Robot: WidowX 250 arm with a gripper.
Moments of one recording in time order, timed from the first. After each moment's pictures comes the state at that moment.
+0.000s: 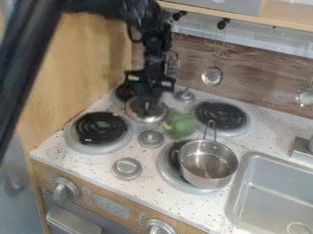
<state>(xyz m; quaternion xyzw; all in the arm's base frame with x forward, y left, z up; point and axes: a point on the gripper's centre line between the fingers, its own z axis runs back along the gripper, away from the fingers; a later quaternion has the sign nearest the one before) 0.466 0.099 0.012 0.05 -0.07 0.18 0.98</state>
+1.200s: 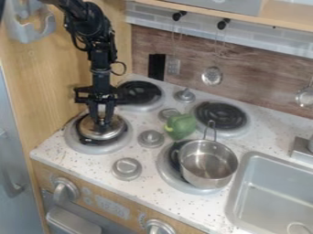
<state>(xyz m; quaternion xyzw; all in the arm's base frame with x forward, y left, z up) 0.394 0.157 -0.025 0.02 0.01 0.24 0.97</state>
